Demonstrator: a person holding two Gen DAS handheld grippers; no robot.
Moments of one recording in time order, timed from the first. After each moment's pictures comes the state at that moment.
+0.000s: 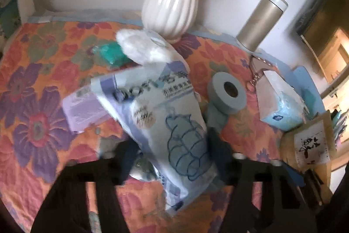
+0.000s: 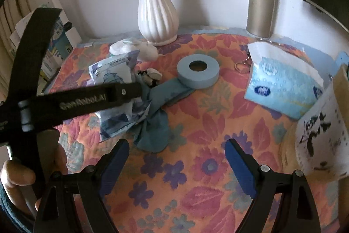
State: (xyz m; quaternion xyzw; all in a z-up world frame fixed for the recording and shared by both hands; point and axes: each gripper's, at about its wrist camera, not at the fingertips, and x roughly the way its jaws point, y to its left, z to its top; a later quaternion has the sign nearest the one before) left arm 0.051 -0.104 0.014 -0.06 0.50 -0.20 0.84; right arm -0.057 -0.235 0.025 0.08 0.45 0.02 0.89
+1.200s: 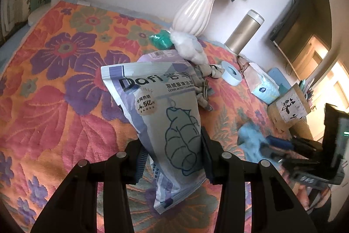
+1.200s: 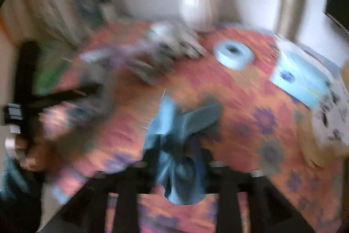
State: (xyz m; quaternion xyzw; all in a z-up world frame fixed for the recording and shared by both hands) left arm -0.021 0.037 0.002 -0.11 0.44 -0.28 0.85; right arm -0.101 -0.200 0.010 0.01 0.48 0.06 0.88
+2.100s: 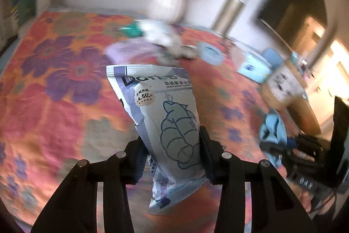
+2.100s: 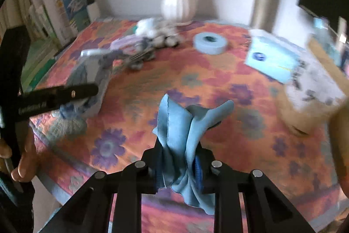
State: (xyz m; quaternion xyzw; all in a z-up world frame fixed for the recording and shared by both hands) left arm -0.060 -0.013 0.015 -0.05 0.44 -0.30 0.84; right arm -0.153 -0.203 0.022 0.02 0.45 0.02 0.89
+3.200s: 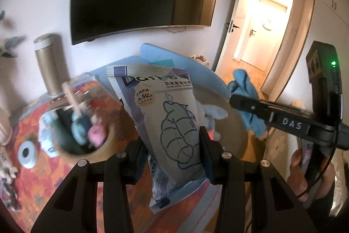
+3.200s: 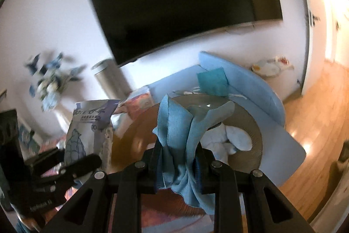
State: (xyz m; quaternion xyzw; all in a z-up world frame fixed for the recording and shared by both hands) left arm -0.159 -0.359 0.132 0.11 0.32 -0.53 0.78; right arm -0.310 -0.519 0.128 0.24 0.28 -0.21 0.91
